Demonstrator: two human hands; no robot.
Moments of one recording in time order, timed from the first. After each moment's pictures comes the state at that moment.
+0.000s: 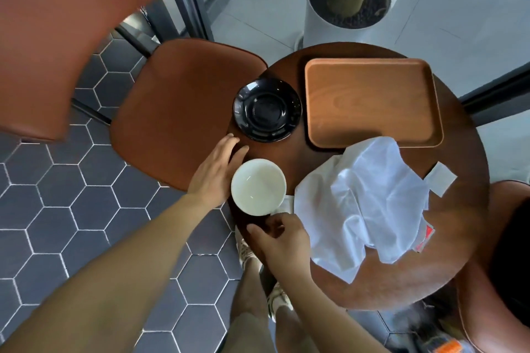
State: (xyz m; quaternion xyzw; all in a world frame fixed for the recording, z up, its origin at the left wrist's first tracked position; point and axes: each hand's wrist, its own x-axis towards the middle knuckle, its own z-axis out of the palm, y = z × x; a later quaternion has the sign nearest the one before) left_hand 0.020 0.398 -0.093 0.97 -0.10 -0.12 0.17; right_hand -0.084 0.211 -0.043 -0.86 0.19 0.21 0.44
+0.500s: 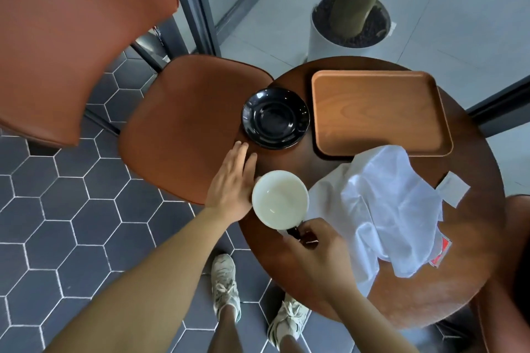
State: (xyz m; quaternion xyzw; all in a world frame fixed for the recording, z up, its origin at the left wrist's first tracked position) left_hand 0.003 0.369 -0.099 0.99 -0.11 -0.06 0.10; right_hand -0.091 0.170 -0.064 -0.89 0.16 0.14 0.39
